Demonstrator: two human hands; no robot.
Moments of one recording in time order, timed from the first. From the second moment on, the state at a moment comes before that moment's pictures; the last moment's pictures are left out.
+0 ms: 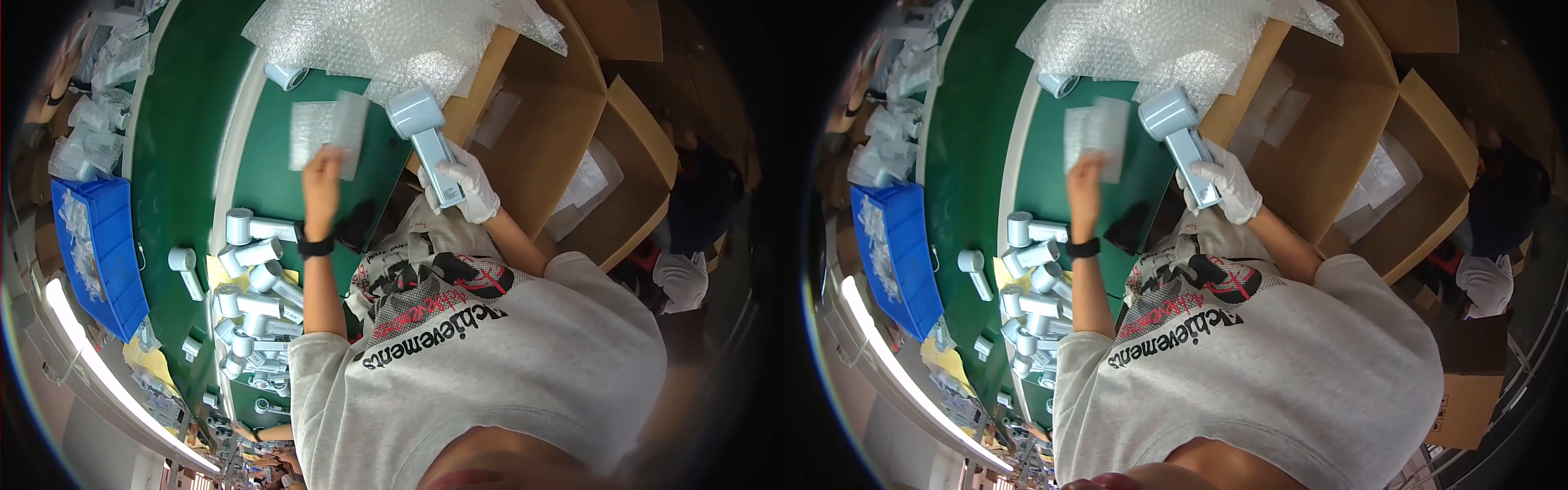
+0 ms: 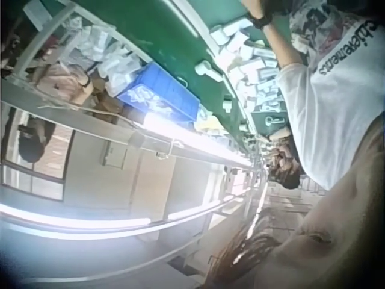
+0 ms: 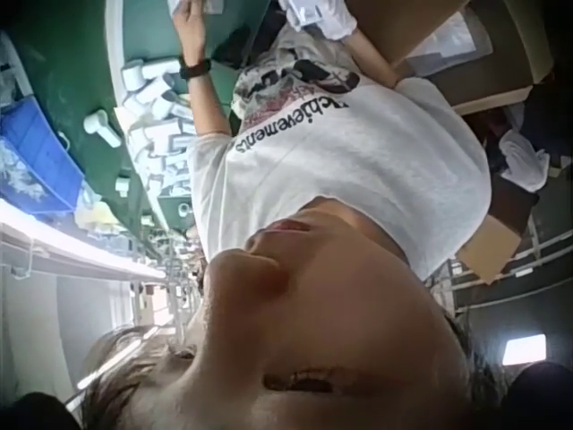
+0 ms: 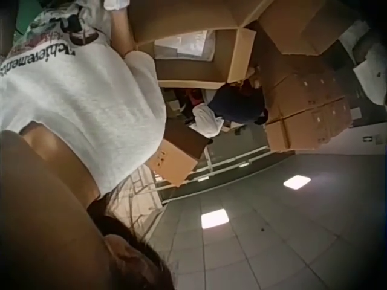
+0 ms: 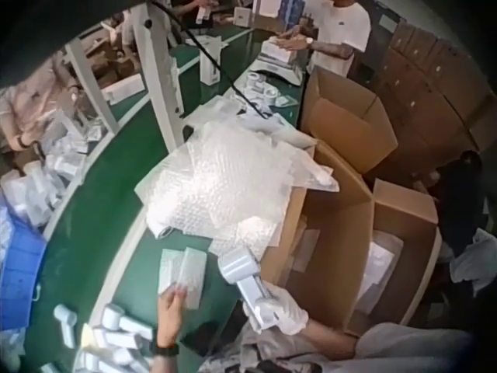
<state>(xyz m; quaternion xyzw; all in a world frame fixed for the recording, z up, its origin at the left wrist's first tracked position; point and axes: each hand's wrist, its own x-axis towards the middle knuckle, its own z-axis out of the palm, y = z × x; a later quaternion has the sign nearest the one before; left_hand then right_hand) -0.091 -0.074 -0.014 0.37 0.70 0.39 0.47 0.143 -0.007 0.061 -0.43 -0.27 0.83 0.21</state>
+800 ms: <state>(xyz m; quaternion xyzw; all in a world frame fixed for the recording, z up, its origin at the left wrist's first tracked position) -0.068 -0.088 -0.055 0.54 0.78 0.27 0.18 0.121 -0.039 0.036 -0.34 -0.34 0.86 0.15</state>
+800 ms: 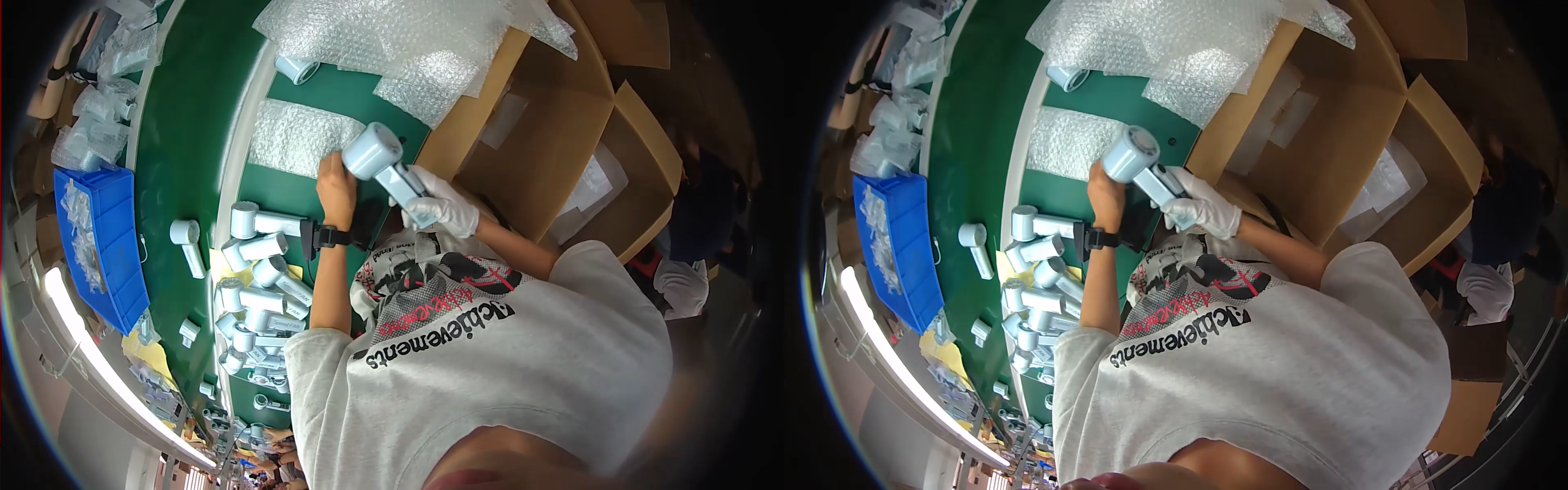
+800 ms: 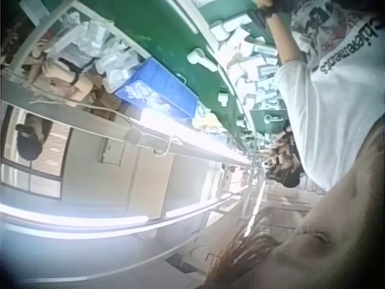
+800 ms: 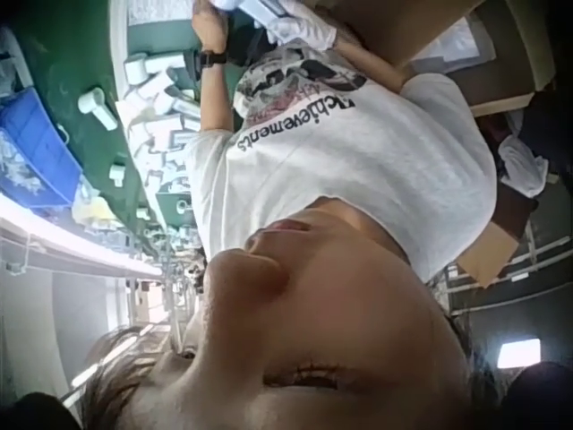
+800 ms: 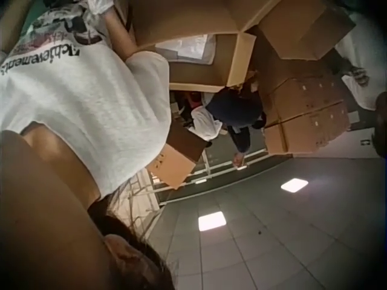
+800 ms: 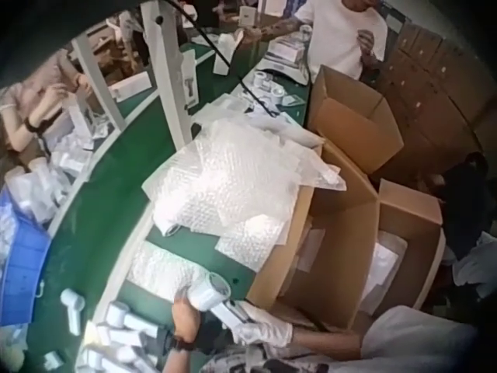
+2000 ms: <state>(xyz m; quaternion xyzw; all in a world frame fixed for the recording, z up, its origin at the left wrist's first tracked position) -0.110 -0.177 0.113 0.21 0.83 0.48 0.20 -0.267 -0.002 0.000 -0.01 -0.92 0.38 0.04</state>
